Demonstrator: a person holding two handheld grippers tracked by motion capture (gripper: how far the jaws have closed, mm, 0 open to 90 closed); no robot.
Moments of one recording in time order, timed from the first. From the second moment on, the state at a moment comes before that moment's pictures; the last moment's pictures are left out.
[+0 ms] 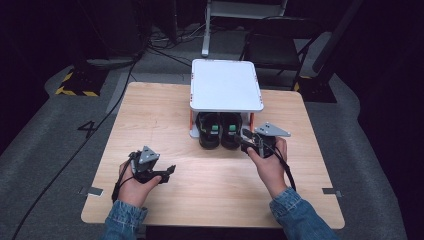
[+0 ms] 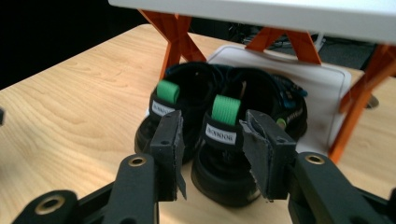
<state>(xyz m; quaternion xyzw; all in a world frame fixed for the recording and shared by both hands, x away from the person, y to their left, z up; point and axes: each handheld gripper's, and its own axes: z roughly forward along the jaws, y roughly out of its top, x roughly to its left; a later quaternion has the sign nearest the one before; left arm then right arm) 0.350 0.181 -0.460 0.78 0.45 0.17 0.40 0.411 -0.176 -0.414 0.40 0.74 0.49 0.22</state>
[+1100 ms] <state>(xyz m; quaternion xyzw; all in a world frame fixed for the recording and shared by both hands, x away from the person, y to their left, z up) 0.400 0.101 -0.469 0.81 0.39 0.10 0.43 0.411 -0.164 -0.478 0.43 0.77 0.44 0.16</state>
